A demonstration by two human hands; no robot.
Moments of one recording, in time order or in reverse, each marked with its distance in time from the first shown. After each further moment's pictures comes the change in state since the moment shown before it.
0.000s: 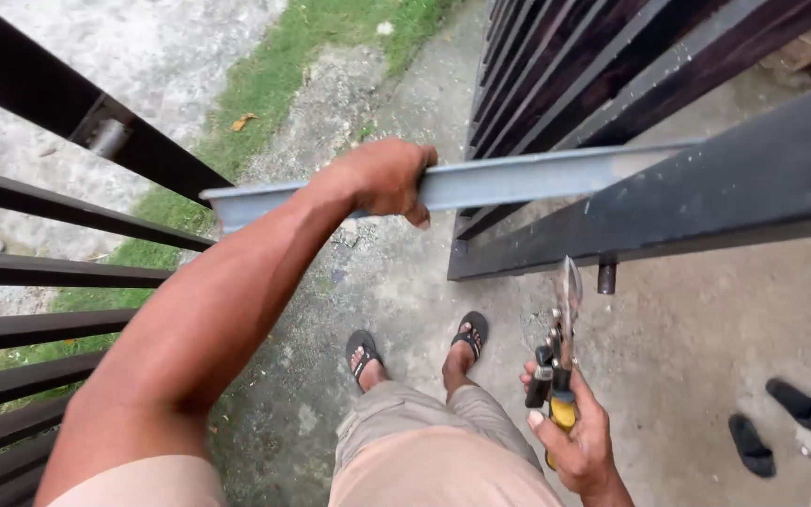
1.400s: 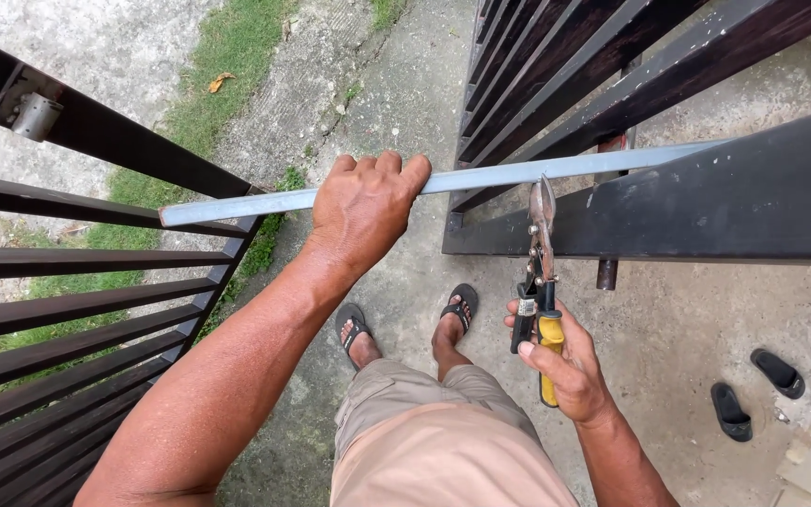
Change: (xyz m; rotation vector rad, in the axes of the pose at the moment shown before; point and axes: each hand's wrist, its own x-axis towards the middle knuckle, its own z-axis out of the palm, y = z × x) left_hand 0.001 -0.010 0.099 0.629 0.976 0.045; right_hand 0.085 -0.037 0.005 0.007 -0.128 0.145
